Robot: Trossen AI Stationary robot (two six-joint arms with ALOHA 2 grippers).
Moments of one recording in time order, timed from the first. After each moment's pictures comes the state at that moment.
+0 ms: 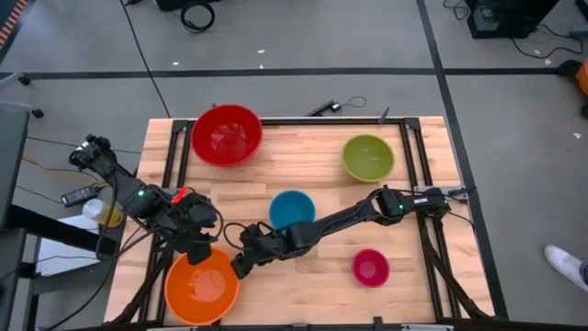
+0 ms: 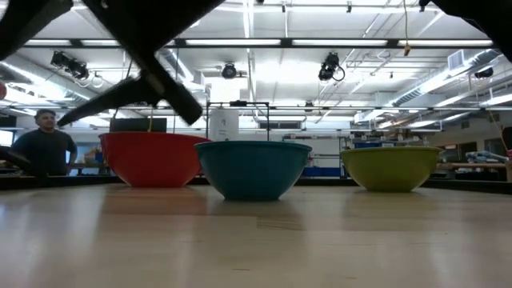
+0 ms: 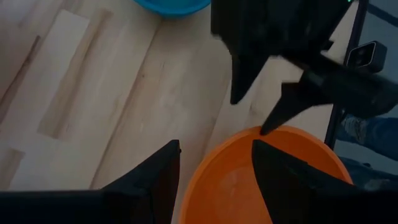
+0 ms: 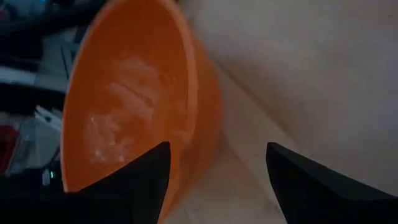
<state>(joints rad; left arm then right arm) -0.67 1.12 1.17 -1.16 -0.29 -1.02 0.30 2.47 2.16 -0.39 0.08 1.17</state>
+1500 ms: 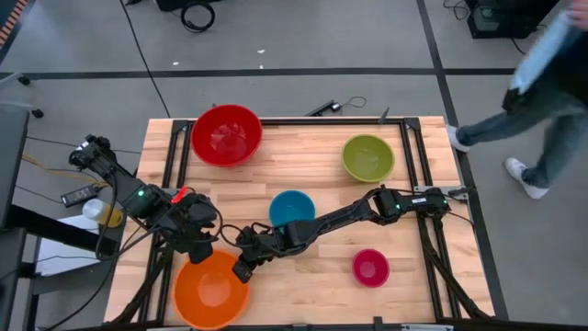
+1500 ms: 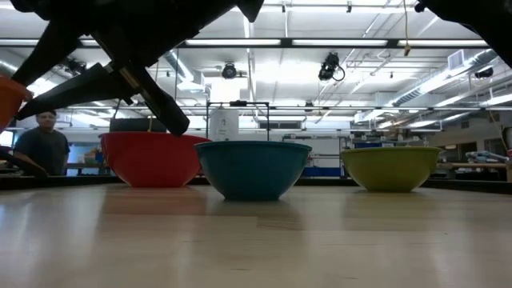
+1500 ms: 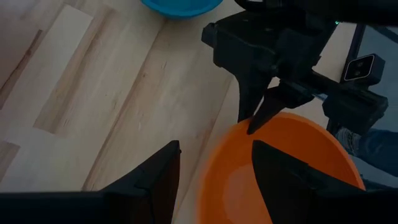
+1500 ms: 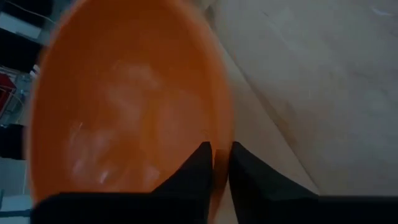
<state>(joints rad) -0.67 1.12 1.17 -1.16 -0.30 -1.08 0.28 2.50 2.16 -0.35 0.00 0.96</state>
